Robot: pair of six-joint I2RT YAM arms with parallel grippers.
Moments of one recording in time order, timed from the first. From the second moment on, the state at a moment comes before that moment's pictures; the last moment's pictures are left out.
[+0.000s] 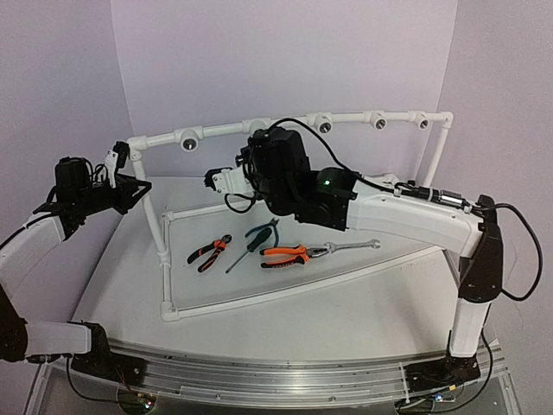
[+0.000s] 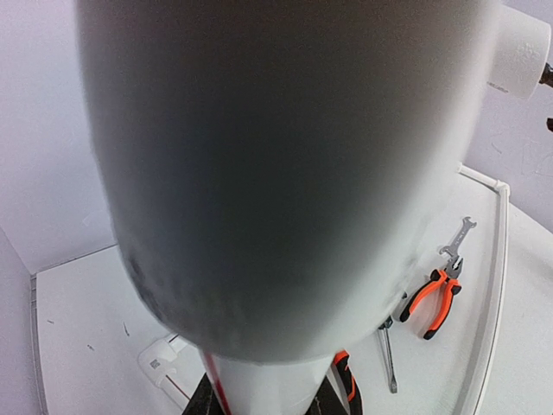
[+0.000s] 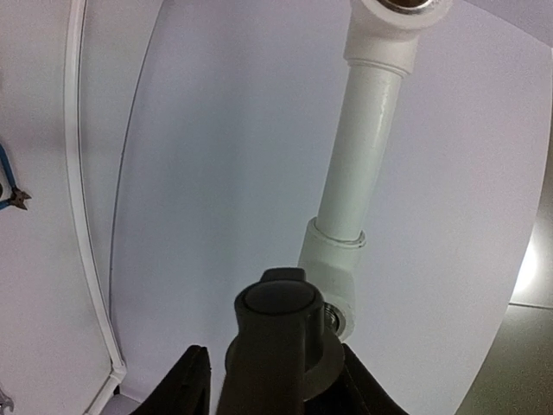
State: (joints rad) left arm 0.01 1.08 0.84 -0.10 0.62 0.18; right arm 1.15 1.94 1.88 -0.17 0.84 -1.55
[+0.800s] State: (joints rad) left arm 0.01 1.09 0.84 -0.09 0.63 0.19; right arm 1.10 1.81 1.62 0.21 0.70 -0.35
